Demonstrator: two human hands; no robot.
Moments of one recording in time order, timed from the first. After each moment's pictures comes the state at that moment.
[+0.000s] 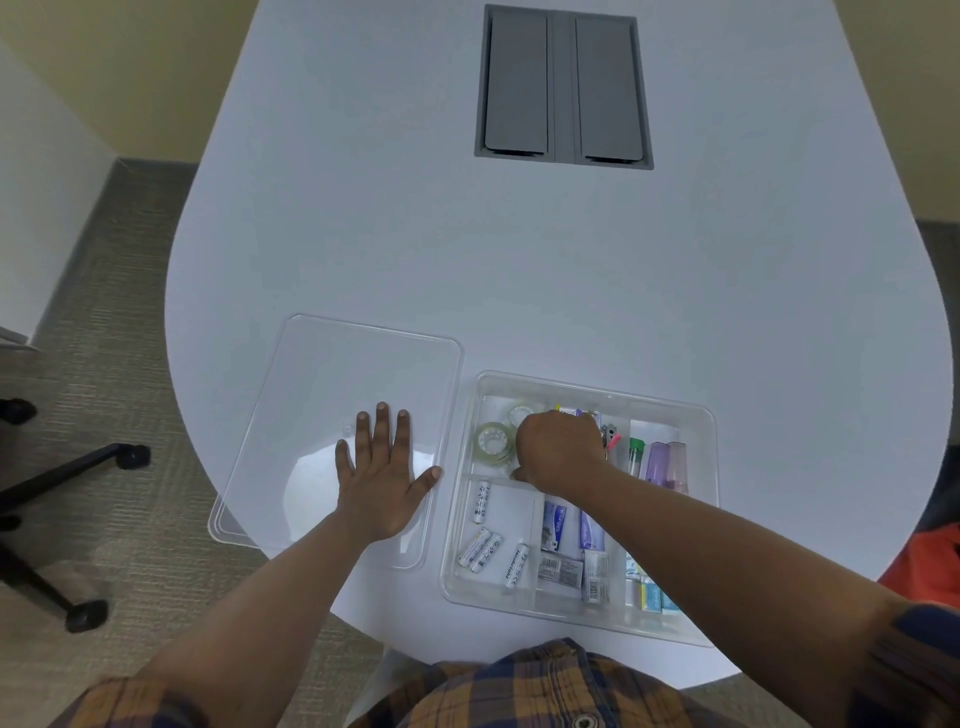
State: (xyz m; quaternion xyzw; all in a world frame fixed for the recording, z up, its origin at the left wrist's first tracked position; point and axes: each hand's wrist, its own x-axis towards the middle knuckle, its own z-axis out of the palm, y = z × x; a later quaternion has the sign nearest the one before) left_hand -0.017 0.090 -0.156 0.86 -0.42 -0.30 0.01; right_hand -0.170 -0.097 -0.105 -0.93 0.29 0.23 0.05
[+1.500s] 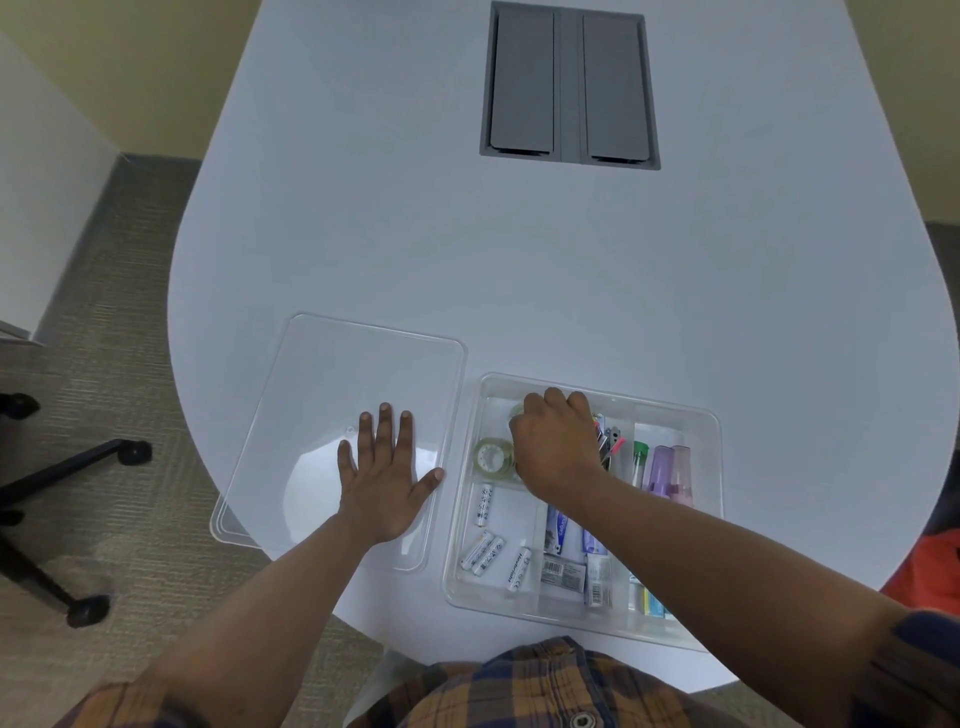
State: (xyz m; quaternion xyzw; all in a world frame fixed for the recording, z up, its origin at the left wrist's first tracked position) left_hand -0.018 0.090 -0.156 0.86 -0.42 -0.29 0.02; right_hand -0.159 -0.087 -0.082 -0.95 0.26 0.19 -0.01
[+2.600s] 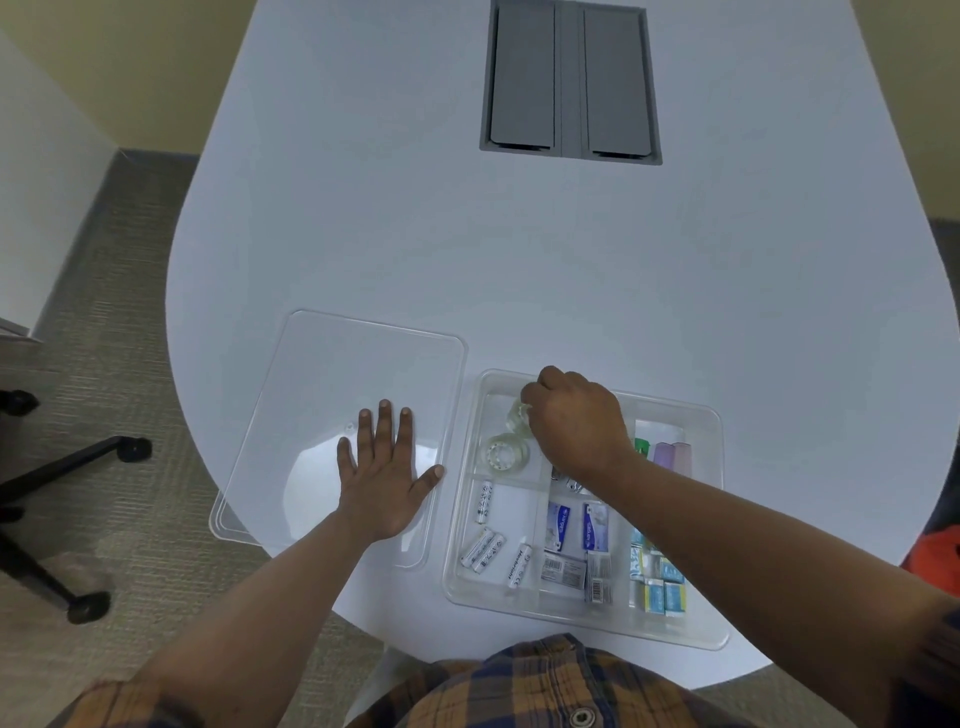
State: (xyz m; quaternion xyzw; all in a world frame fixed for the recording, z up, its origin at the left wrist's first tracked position) left_hand -0.017 0.090 -0.159 0.86 -0.42 -0.29 0.02; right_hand -0.168 -0.113 -0.076 -0.96 0.27 0.07 0.02
